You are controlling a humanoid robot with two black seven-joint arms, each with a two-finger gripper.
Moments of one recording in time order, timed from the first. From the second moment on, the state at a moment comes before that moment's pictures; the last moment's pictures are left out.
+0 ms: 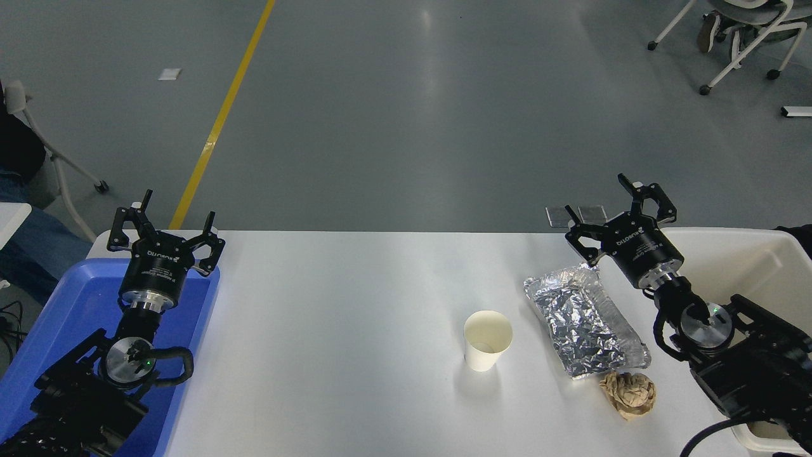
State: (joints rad) left arm -0.52 0.24 -1.00 -0.46 -0.11 -0.69 -0.39; right arm 0.63 -0.30 0.62 0.51 0.53 0.67 0.05
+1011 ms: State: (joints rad) left arm -0.52 0.24 -1.00 -0.46 -0.11 -0.70 -0.39; right arm 1.18 -0.52 0.27 0.63 0.21 0.63 0.04
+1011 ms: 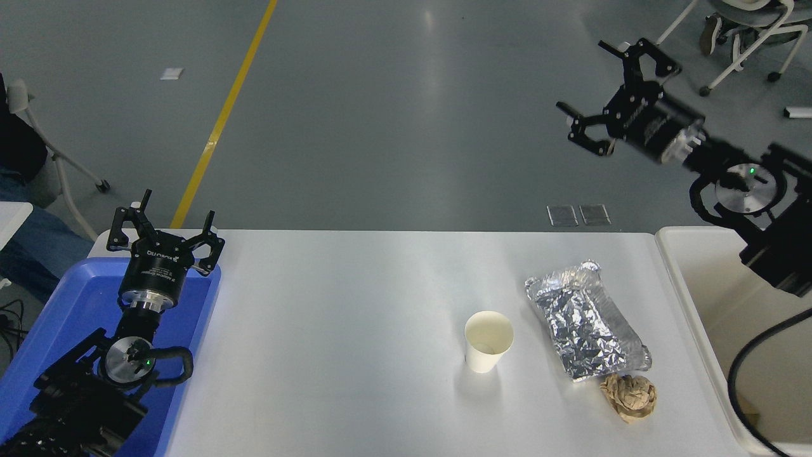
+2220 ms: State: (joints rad) left arm -0.52 0.24 -1.00 -0.46 -0.12 -0.69 -0.39; right arm 2.40 -0.33 -1.37 1.62 -0.36 0.78 0.11
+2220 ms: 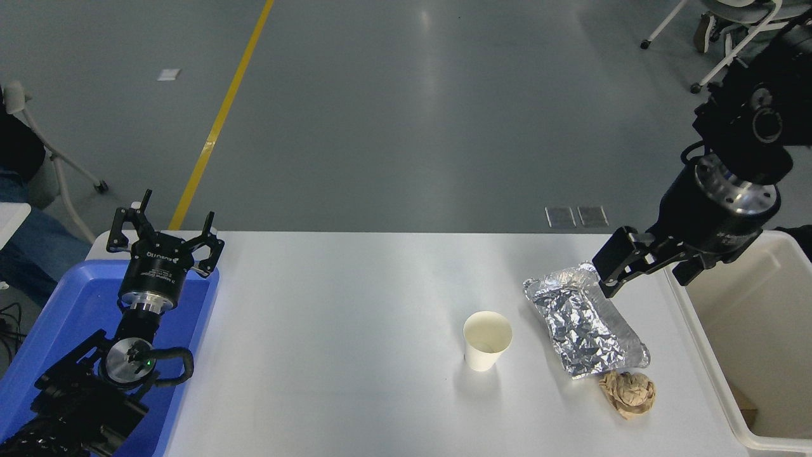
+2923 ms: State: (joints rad) left arm -0.53 0.23 -1.00 -0.46 -0.12 -0.69 -0.39; right arm 2.06 -0.13 -1.20 1.31 -0.15 0.69 0.10
